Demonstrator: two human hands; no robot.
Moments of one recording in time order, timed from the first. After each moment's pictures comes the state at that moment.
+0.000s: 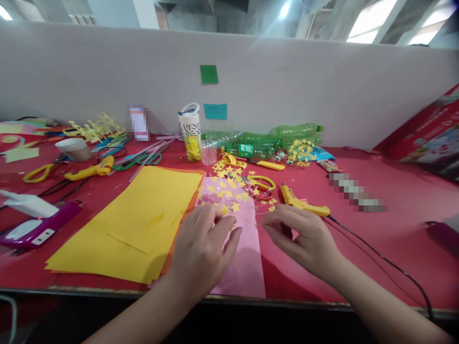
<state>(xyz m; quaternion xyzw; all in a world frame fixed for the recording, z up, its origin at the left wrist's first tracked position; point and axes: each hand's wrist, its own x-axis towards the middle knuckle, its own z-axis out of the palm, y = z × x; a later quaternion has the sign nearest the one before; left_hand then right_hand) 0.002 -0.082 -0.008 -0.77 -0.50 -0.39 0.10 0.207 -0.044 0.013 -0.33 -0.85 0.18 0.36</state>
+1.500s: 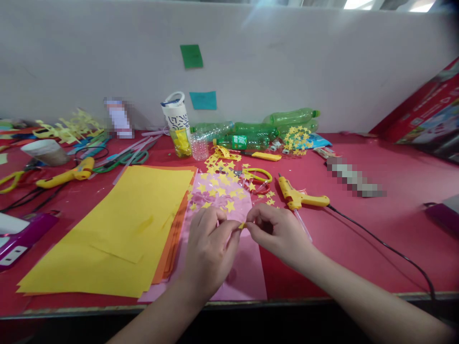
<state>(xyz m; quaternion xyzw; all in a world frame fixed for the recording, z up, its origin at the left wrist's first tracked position) 0.017 -0.063 -0.039 -0.76 -0.46 -0.45 0.04 0.182 -0.036 -0.013 -0.46 -0.75 0.33 0.33</state>
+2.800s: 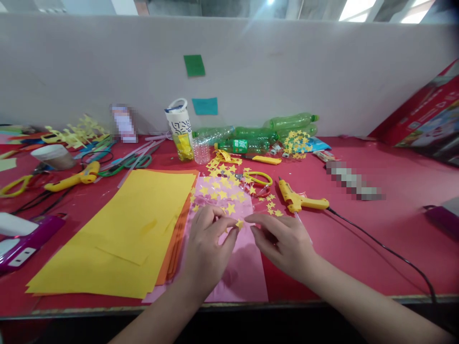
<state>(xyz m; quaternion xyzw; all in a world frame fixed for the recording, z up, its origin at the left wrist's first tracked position) 0.012 -0.058 -0.041 -0.73 -0.49 -0.47 -0.03 0.189 -0.045 -0.023 -0.39 -0.84 0.08 0.37</state>
